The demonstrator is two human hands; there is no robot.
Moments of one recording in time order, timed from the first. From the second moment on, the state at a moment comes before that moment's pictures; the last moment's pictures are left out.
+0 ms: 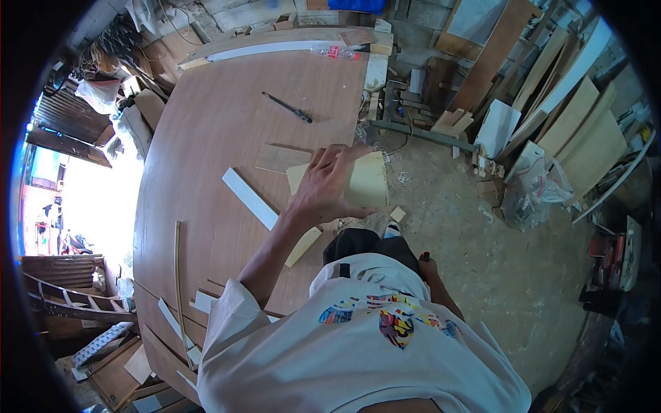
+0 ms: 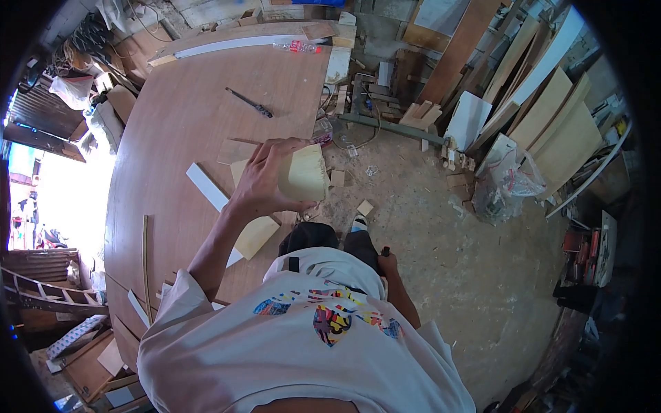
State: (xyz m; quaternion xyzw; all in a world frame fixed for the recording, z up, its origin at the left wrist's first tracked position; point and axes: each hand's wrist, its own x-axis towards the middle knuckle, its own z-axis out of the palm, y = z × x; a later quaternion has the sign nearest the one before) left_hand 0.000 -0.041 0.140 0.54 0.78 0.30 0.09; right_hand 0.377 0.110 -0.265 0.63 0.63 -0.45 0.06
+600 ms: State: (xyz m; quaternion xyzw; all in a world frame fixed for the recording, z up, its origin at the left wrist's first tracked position) left_hand 0.011 -0.055 0.108 0.50 0.76 0.41 0.08; right_hand 0.367 0.117 -0.250 0.61 0.62 -0.49 0.09
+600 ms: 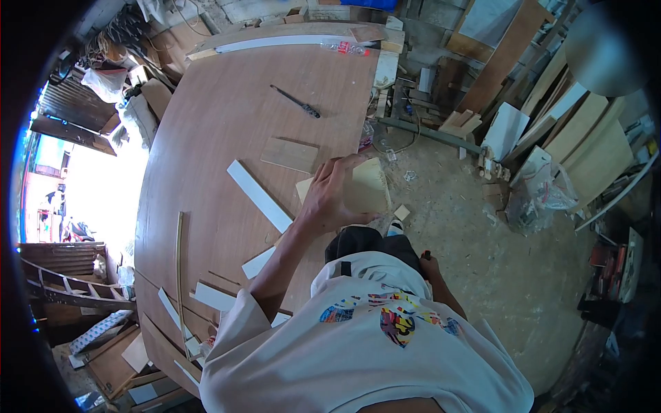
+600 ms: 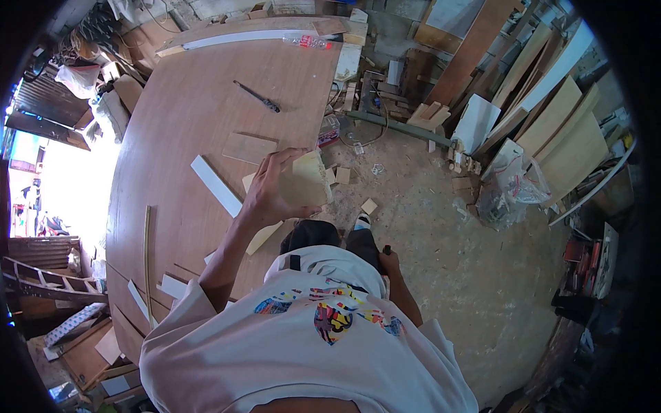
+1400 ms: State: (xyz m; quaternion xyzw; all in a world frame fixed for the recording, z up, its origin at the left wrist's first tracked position) left_hand -0.066 -0.034 -0.174 0.59 0.74 0.23 0.23; right_hand 0.160 0.116 0.011 0.38 0.50 -0.78 -0.10
